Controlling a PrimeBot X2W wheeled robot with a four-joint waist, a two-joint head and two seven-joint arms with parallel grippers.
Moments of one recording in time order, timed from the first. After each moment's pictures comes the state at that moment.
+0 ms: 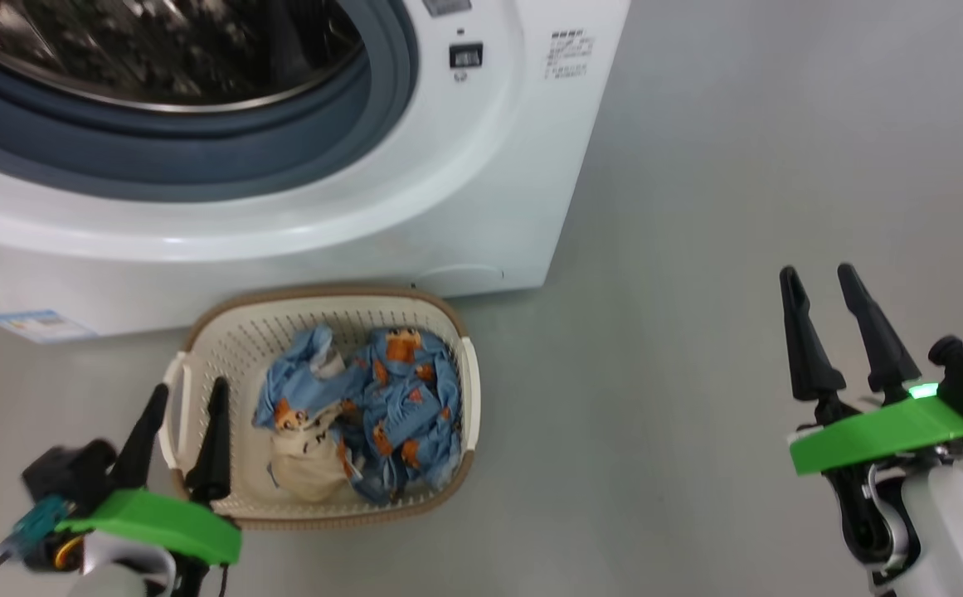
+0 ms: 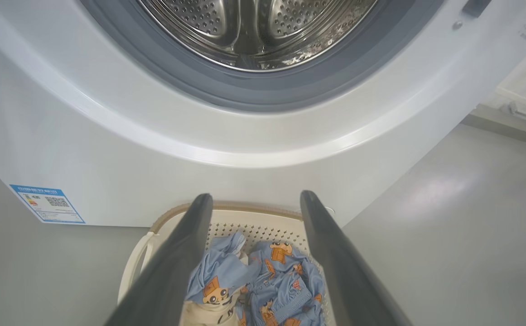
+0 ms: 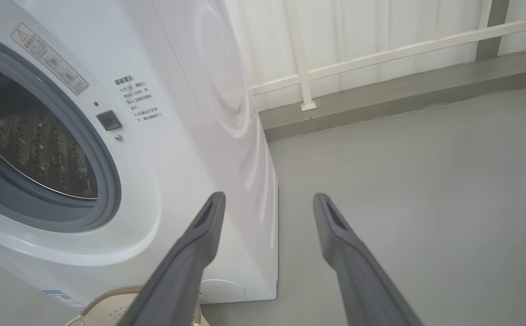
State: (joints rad) left arm -0.28 0.25 -0.19 0.49 -0.59 -0.13 -0.26; right arm -0.24 -0.18 0.10 0.24 0.51 0.13 -0.25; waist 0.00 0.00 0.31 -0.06
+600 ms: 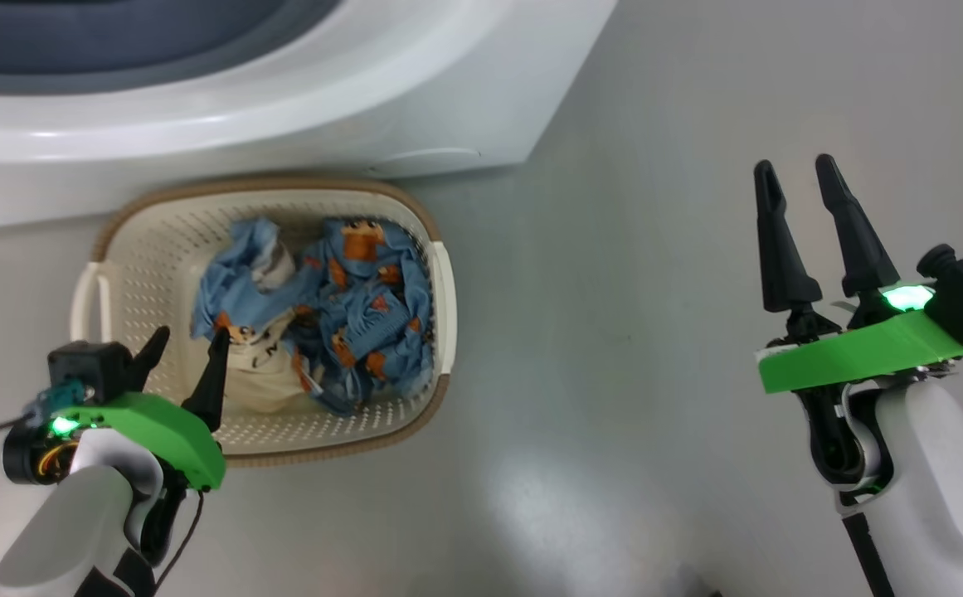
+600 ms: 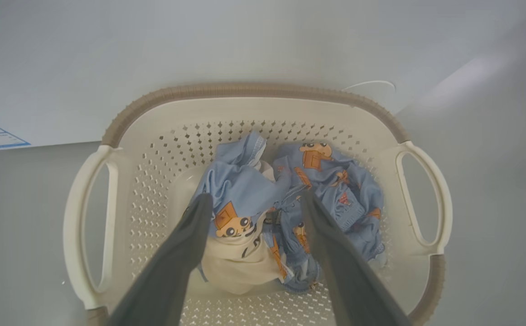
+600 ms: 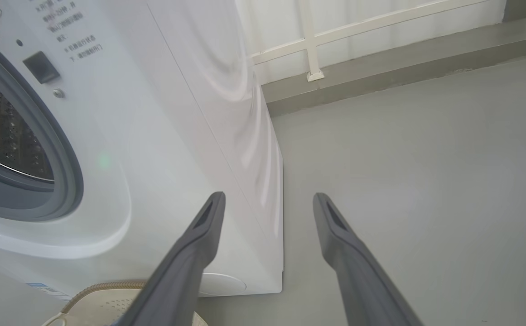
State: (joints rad) left arm -0.65 0.33 -0.53 0.91 -0.69 -0.13 -0.25; right arm -0.41 -0.14 0.13 0.21 0.50 0.13 -0.25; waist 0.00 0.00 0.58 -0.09
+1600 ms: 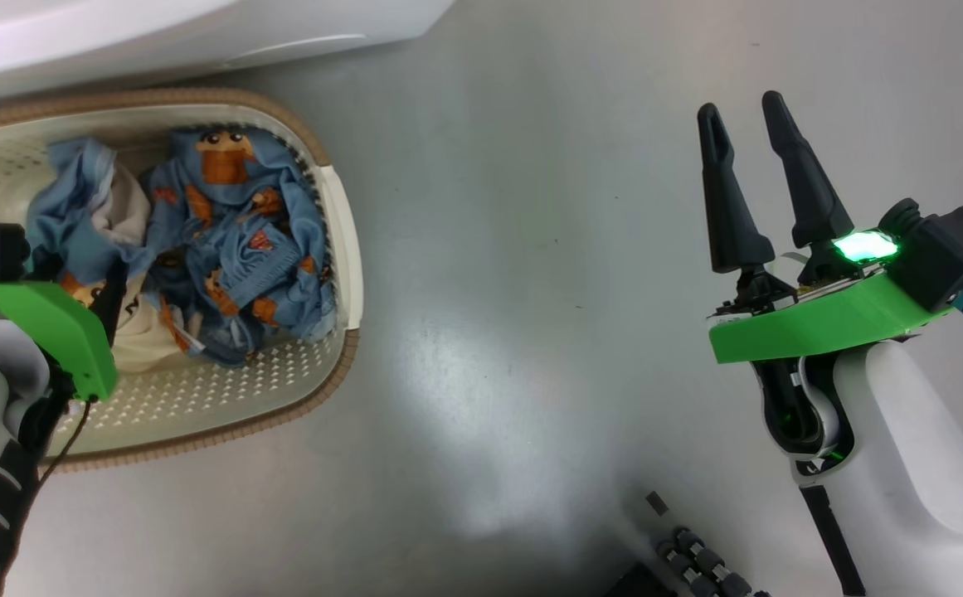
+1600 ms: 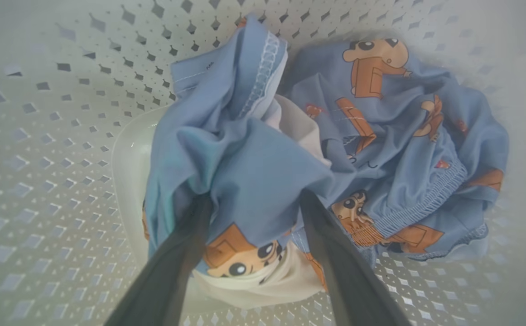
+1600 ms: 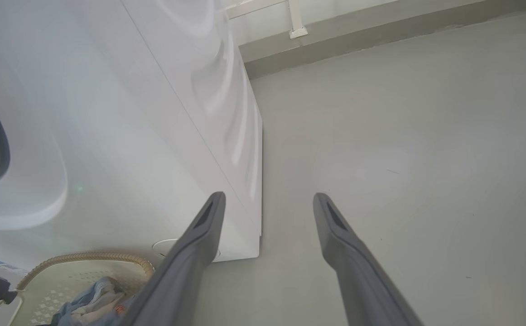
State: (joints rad) left arm -0.99 0.45 -0.80 1.19 -0.85 -0.13 -0.05; right arm -0.51 -0.08 0.20 0.16 0.49 0.13 -0.25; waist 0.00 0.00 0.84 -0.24
